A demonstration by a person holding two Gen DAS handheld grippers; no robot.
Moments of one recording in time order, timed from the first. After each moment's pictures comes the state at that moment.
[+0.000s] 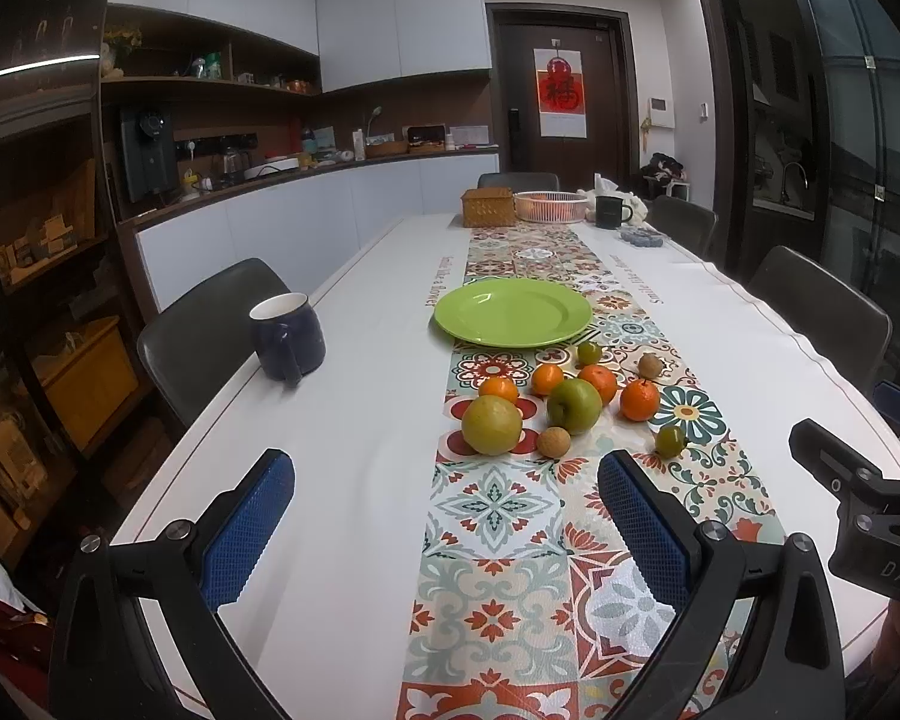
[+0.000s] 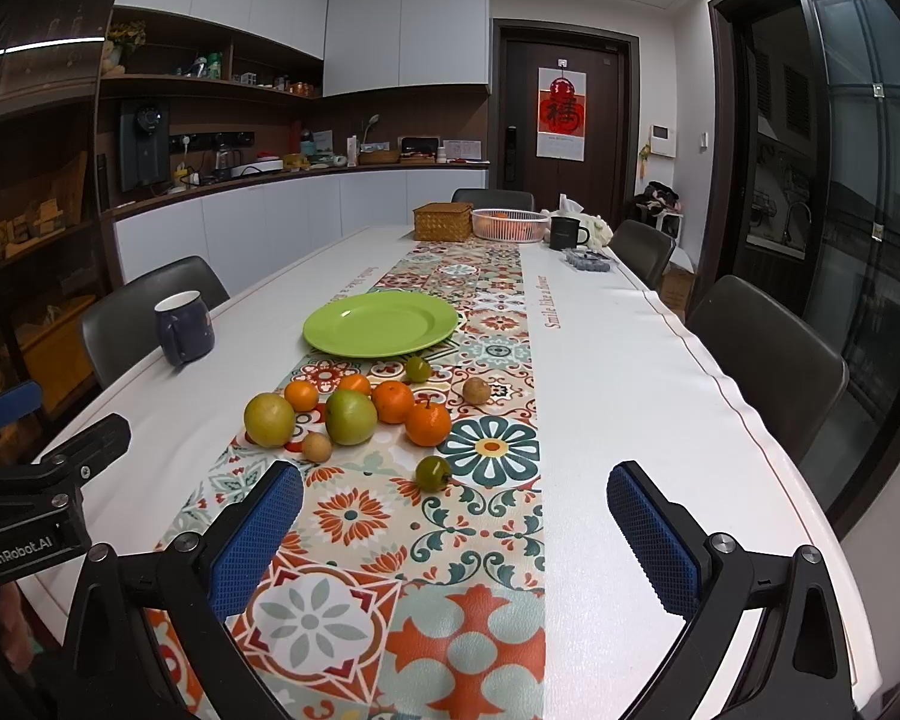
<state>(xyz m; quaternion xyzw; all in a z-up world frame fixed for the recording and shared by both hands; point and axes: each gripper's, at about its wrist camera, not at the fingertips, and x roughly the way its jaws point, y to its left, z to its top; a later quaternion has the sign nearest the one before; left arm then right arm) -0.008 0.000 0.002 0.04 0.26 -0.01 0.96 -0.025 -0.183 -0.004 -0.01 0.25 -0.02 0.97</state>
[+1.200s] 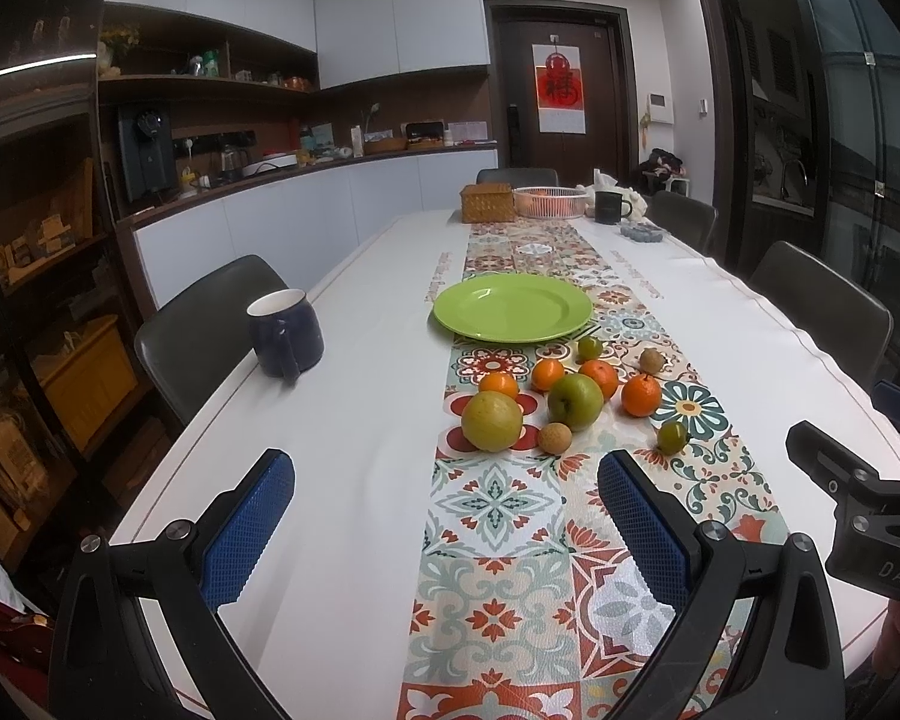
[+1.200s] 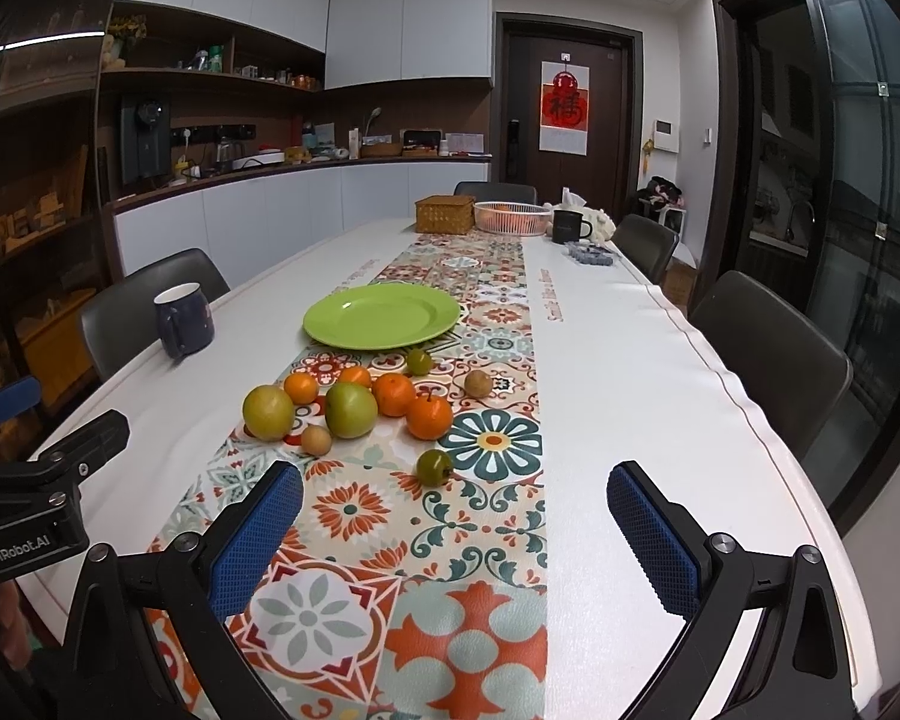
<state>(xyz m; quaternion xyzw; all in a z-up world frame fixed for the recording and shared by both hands) -0.005 0.000 -0.001 0.04 0.27 -0.01 0.96 -0.023 -0.180 -0.010 -0.01 0.25 -0.01 0.97</state>
